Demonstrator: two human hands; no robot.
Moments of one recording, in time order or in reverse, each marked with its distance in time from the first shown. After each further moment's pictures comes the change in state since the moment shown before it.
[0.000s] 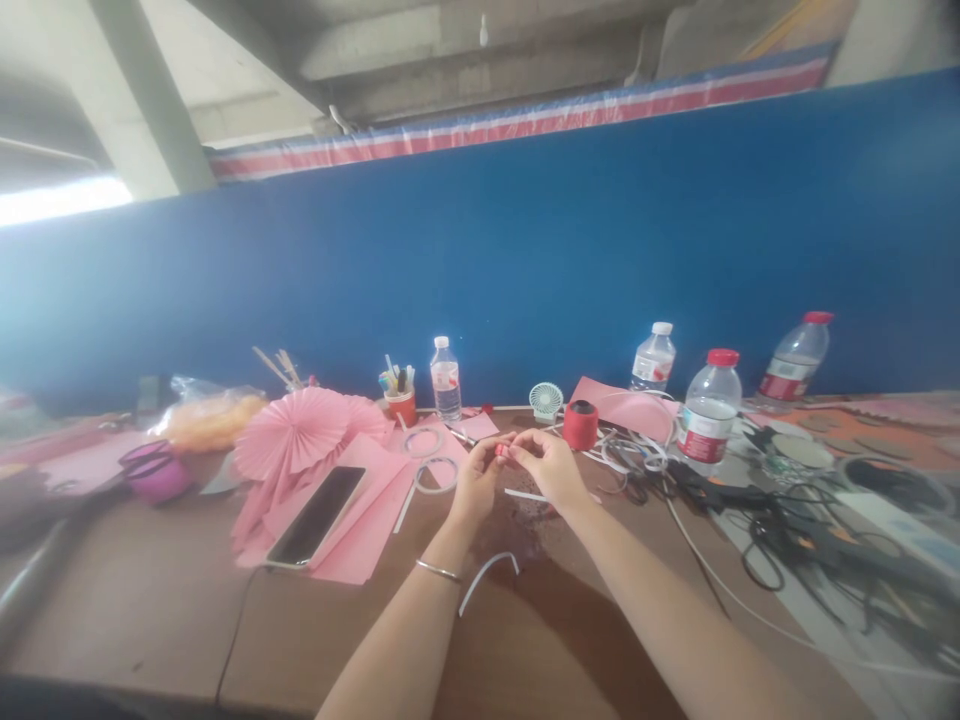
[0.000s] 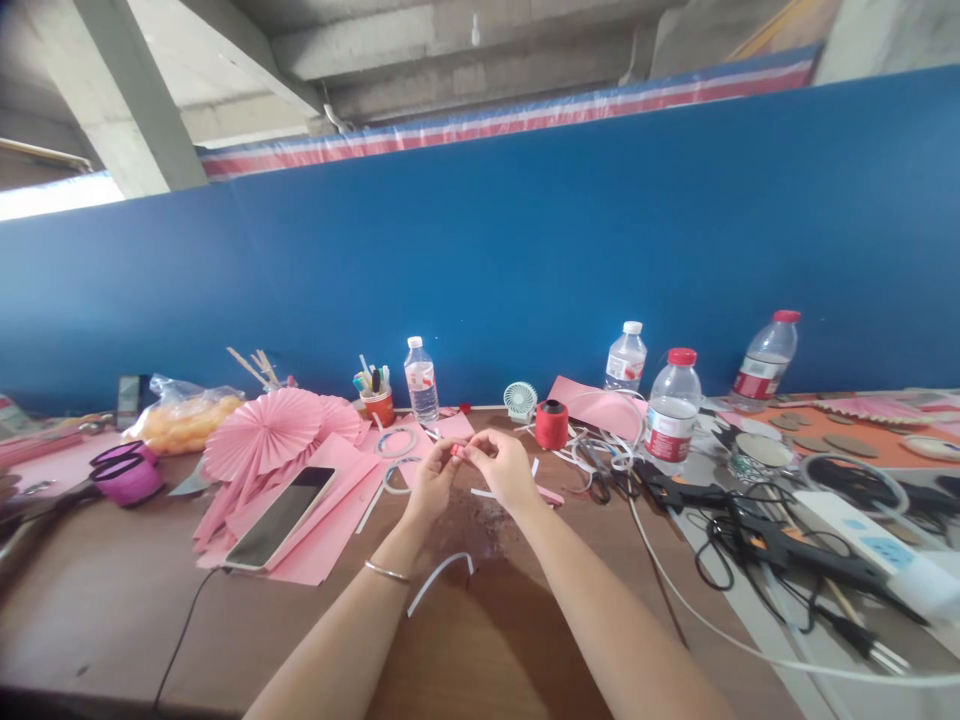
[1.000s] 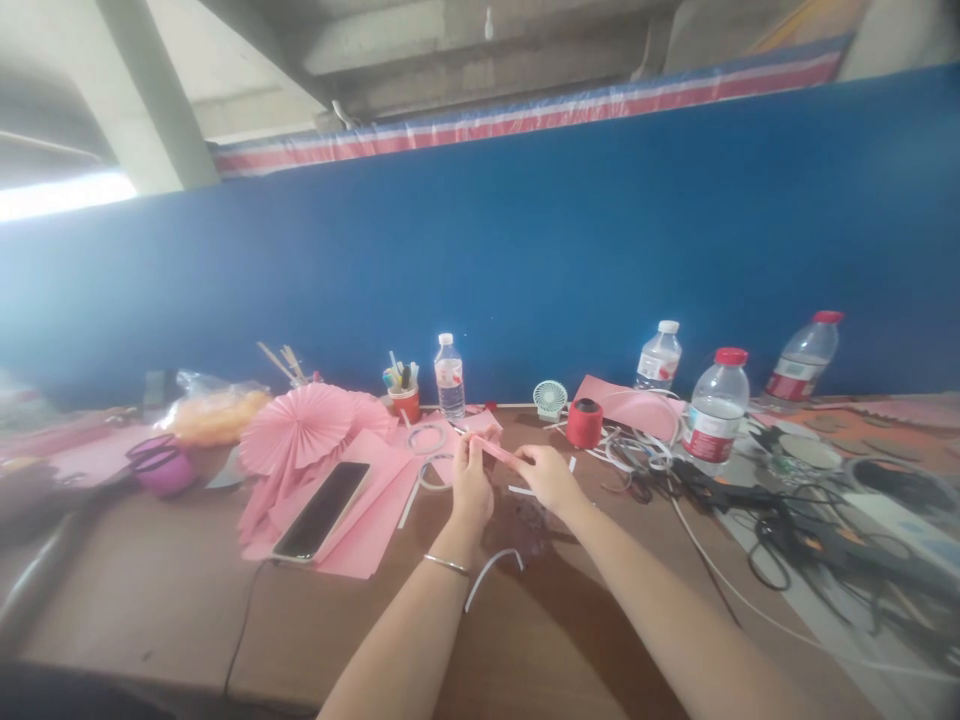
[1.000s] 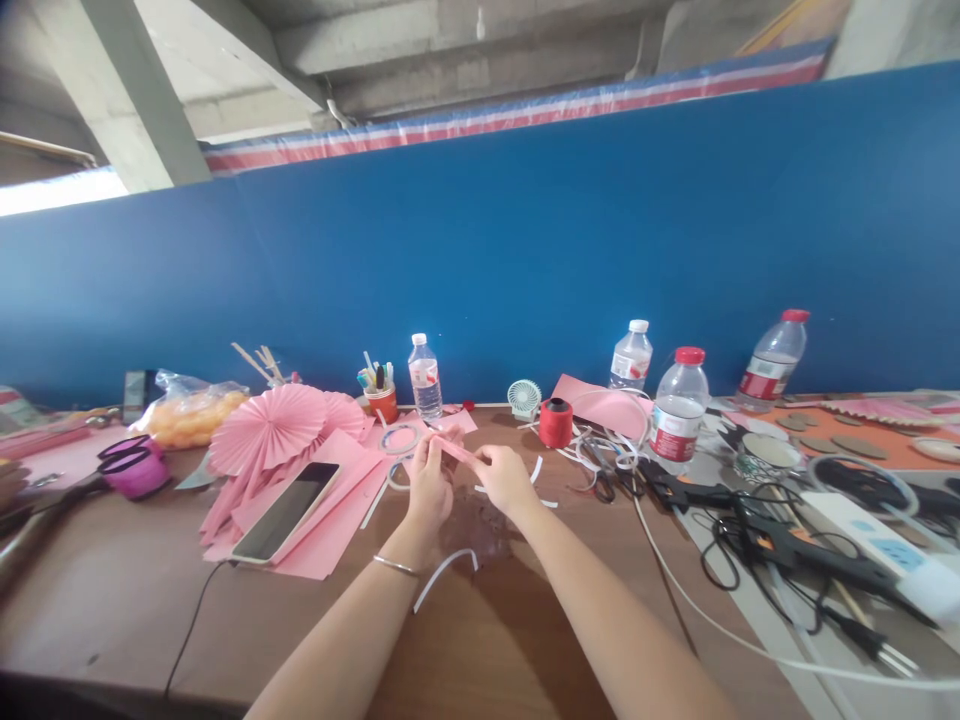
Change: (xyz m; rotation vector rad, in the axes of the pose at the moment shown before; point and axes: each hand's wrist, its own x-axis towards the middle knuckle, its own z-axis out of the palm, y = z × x) left_hand 0.000 -0.005 0.005 -0.491 0.355 -0.159; right_hand -0.002 0.012 0.006 -0.354 -0.151 0.059
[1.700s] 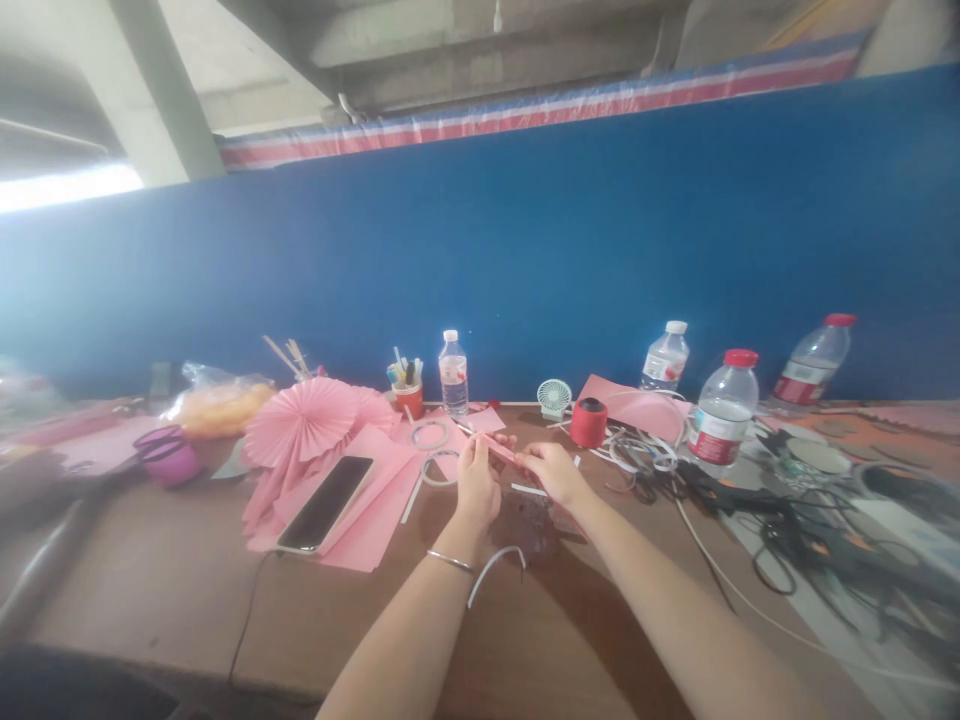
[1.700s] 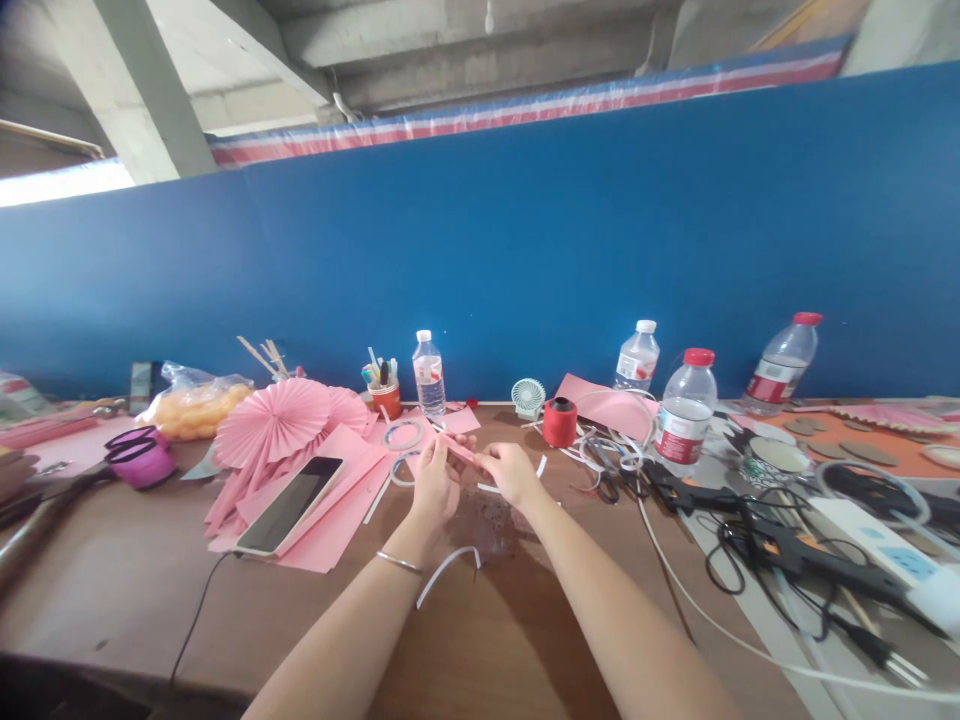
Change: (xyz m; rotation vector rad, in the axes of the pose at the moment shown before) left_hand -0.003 0.000 0.004 -0.065 0.030 -0.103; right_hand 0.002 0.009 0.000 0.143 -0.060 0.061
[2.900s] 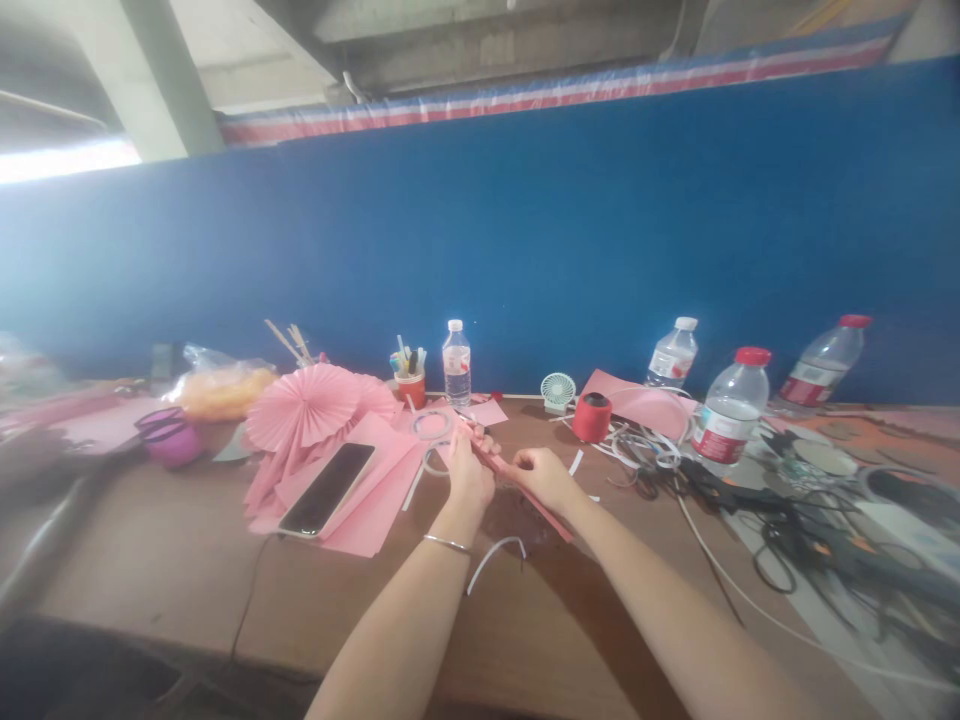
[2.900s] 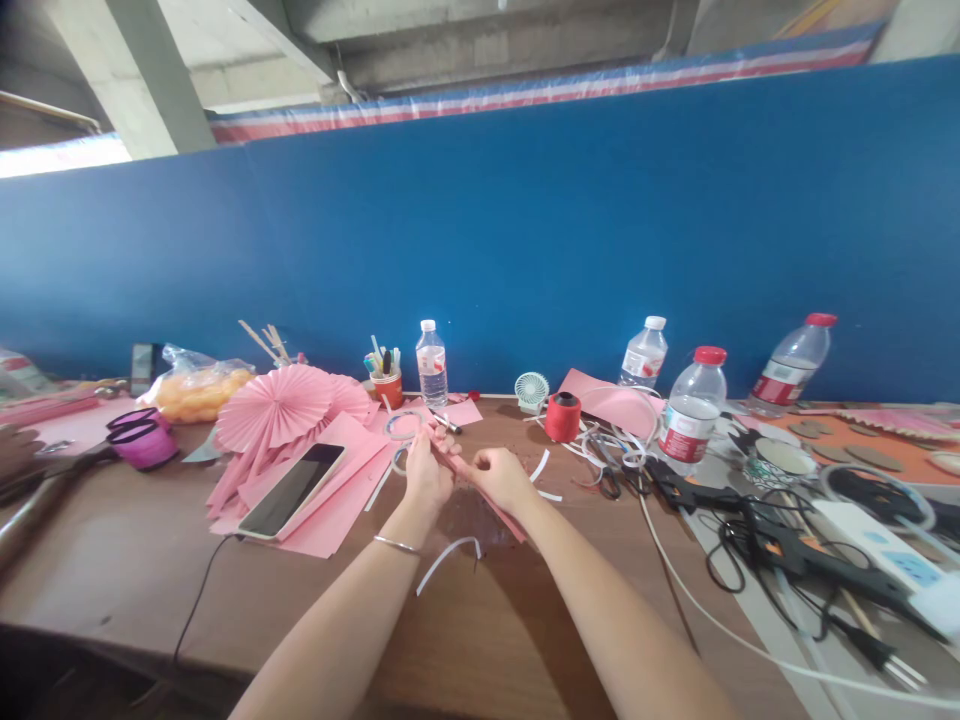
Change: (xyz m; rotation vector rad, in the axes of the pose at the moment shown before) left_hand 0.009 0.012 -0.003 -0.285 0.030 0.019; right_hand -0.008 0.000 0.012 -0.119 -0.103 -0.063
